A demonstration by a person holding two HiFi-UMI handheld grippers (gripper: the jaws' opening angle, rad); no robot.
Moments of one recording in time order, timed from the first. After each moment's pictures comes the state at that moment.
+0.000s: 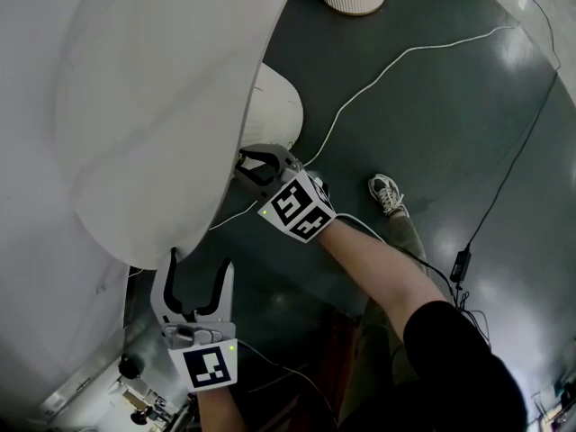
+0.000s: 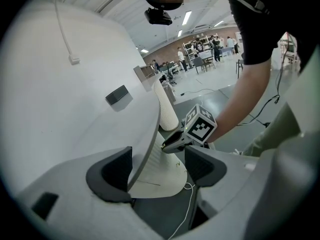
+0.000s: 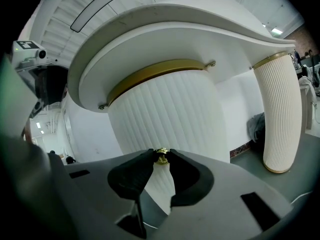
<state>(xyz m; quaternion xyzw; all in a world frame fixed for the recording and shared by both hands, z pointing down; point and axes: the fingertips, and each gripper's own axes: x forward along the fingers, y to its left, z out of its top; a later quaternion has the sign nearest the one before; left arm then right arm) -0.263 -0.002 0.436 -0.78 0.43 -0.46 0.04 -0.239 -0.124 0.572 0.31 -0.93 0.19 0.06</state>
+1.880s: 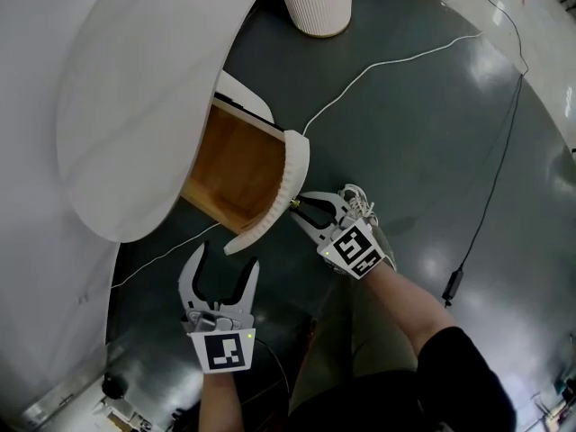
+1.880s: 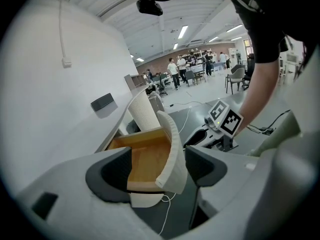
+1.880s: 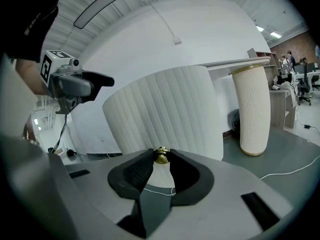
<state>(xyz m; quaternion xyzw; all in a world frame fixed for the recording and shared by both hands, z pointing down) -0.150 0.090 0.444 -0.83 0.39 -0.39 0.04 -0.072 0.056 0.586 0.33 -0.92 0.20 0.11</state>
